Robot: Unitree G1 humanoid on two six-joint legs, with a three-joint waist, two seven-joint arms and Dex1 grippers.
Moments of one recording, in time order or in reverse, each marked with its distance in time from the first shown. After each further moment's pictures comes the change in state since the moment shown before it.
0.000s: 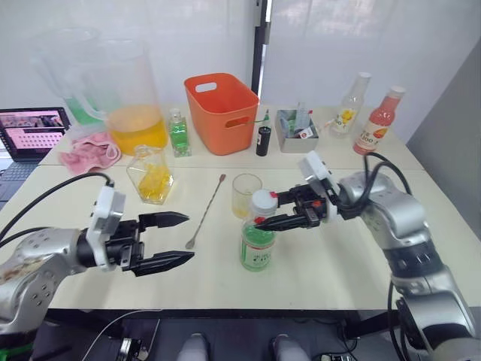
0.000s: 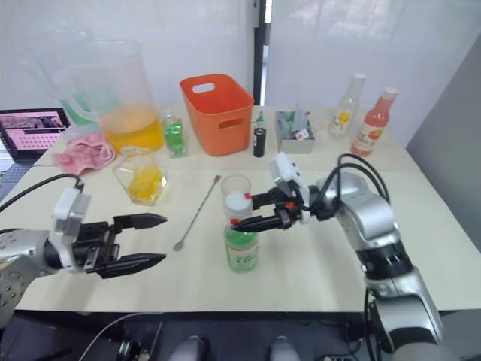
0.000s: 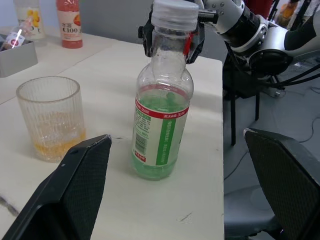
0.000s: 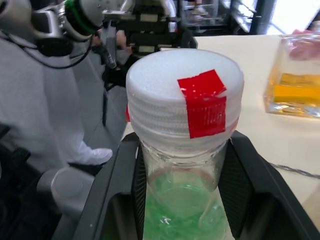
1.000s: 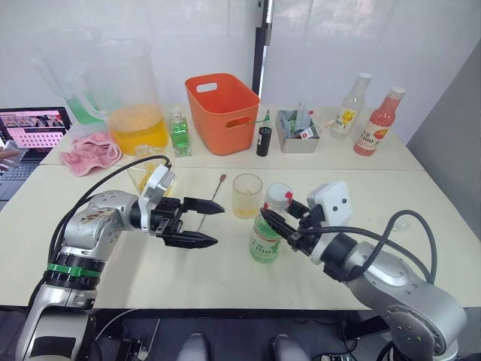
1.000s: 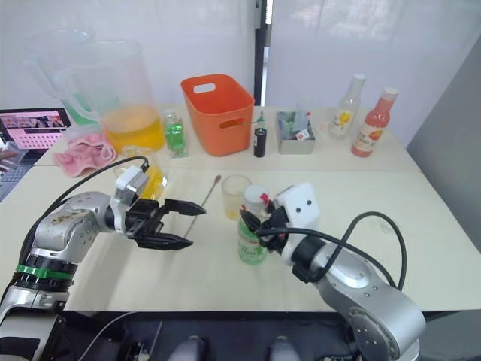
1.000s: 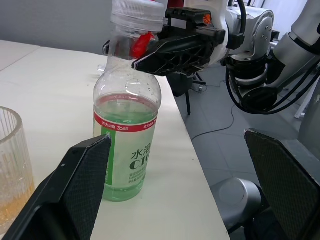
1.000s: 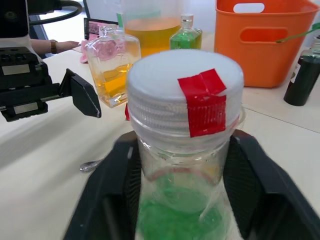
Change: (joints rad) left arm -0.449 -0.155 -0.316 0.471 0.208 -0.085 -0.351; right arm 0.450 0.258 -0.129 -0.769 0.099 0.420 -1.152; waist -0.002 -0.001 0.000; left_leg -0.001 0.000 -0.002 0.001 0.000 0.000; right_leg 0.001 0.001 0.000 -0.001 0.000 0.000
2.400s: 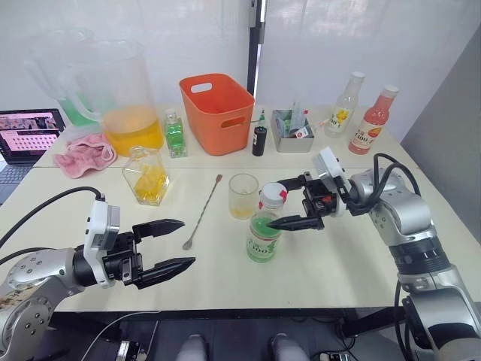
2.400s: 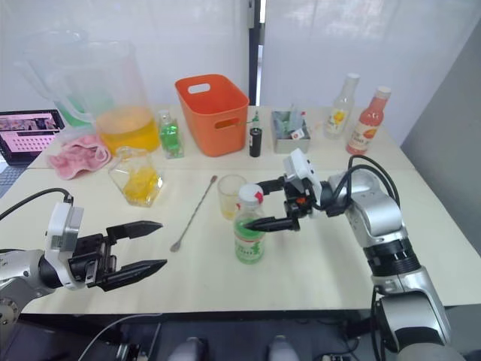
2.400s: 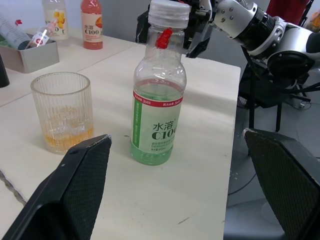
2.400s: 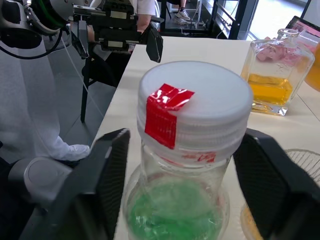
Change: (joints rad) left arm 0.665 0.096 0.466 -0.667 -0.242 0.112 0.499; right arm -0.522 -0.261 0.179 1.029 -0.156 -0.697 1.289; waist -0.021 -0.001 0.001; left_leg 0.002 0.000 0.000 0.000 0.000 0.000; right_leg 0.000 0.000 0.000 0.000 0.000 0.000
